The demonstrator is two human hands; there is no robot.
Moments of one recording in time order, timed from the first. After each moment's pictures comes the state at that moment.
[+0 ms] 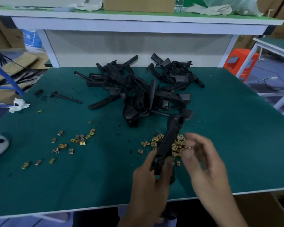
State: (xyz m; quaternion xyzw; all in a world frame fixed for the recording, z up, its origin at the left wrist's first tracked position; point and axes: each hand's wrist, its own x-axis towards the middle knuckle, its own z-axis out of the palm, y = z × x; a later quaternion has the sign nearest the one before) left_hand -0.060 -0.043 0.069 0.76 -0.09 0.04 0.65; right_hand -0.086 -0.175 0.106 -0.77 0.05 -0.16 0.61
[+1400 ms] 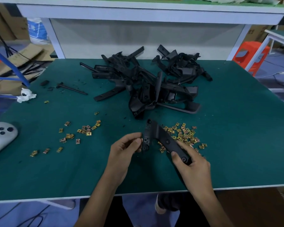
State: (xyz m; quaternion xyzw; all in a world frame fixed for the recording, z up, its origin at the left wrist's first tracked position) left_hand 0.013 0.019 0.012 0.58 0.01 -0.06 0.81; right_hand -0.057 -0.184 0.004 -0.84 0.12 -0.19 0.50
